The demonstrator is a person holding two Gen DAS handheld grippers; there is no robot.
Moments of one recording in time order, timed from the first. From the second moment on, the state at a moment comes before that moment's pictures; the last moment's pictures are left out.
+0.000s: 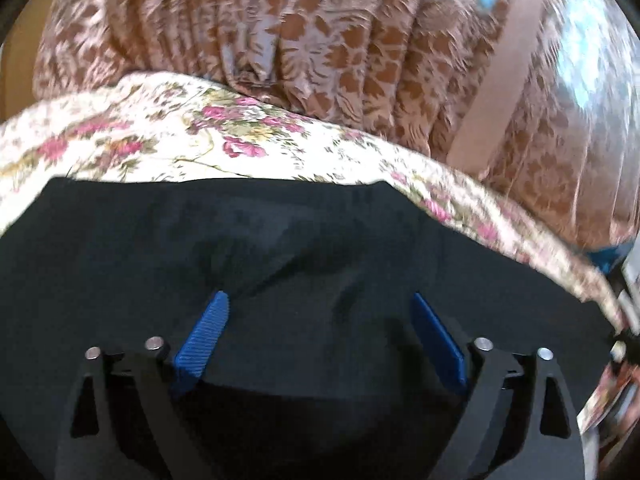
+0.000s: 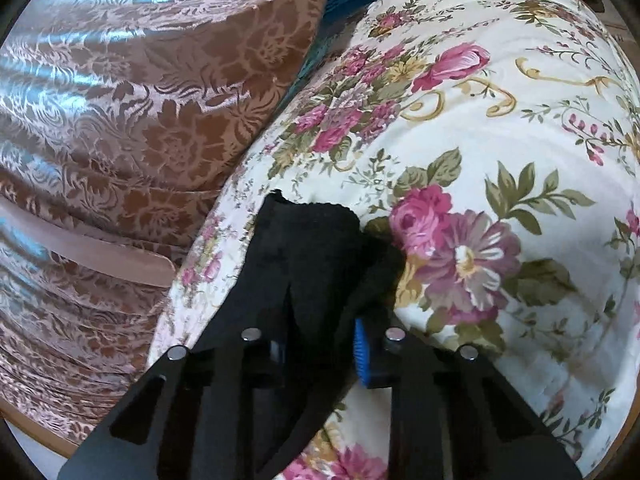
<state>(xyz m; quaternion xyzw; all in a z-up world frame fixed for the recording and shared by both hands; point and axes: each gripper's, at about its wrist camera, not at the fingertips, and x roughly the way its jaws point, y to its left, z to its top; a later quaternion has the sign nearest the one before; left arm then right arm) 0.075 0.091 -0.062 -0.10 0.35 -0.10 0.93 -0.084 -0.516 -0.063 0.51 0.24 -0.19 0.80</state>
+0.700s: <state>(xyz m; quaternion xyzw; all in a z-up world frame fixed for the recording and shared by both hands) 0.049 0.104 -0.061 -0.13 0.30 -0.08 0.94 -0.057 -0.399 0.096 0.39 0.17 -0.06 0.90</state>
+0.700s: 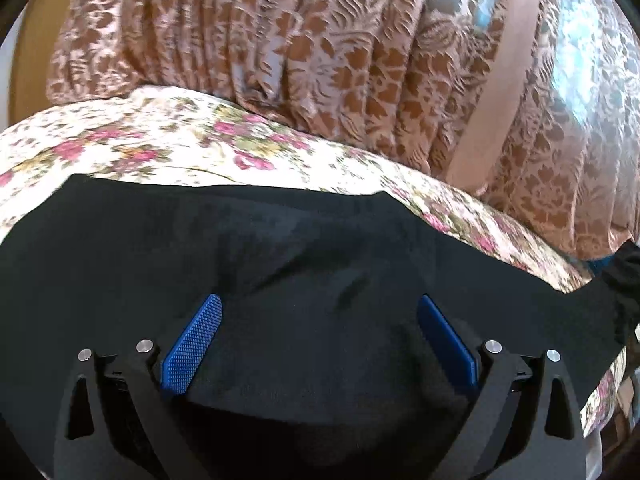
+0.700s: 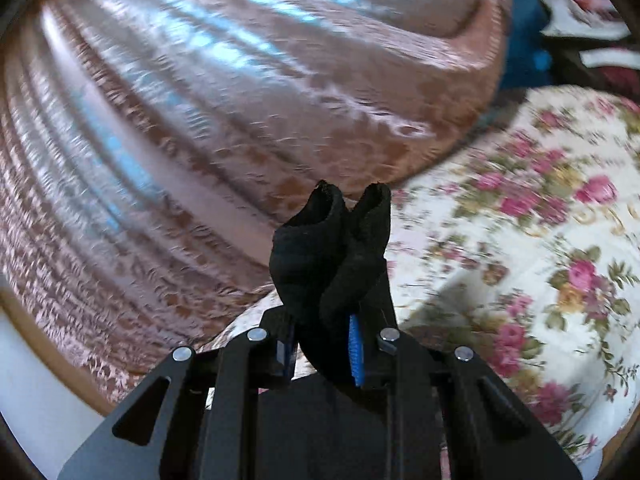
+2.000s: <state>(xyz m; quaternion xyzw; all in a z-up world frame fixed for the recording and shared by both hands) 0.029 0.125 -0.061 -0.16 0.29 -0.08 0.94 0.023 -0.095 -0.006 0.10 0.36 0.22 0.90</state>
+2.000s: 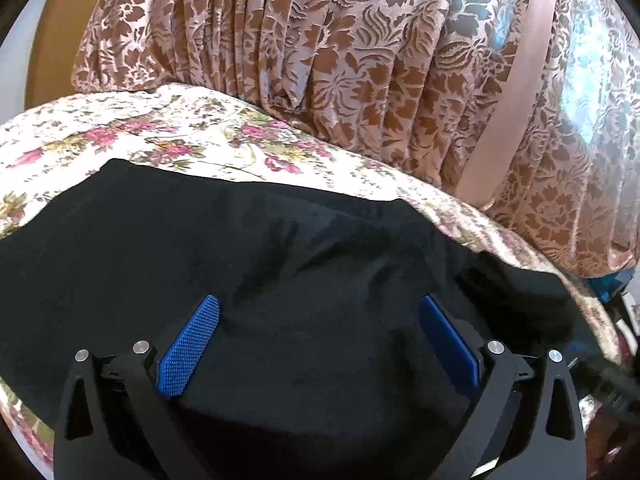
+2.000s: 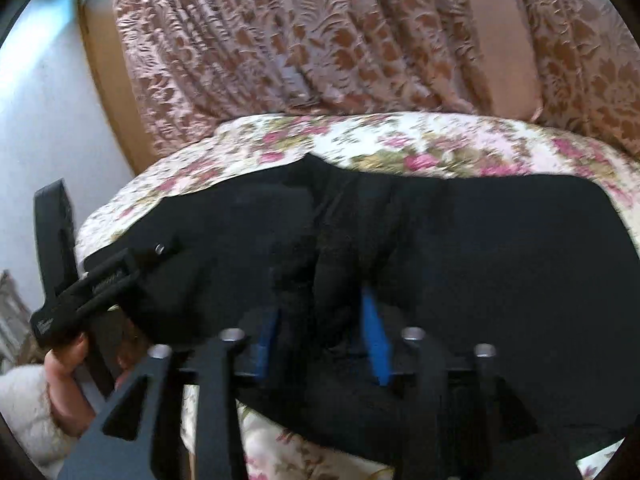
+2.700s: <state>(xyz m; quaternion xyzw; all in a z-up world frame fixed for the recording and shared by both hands) 0.108 -0.002 -0.053 -0.21 0.46 -0.26 0.82 0.038 -0.274 0.013 0.21 0.36 0.02 0.91</state>
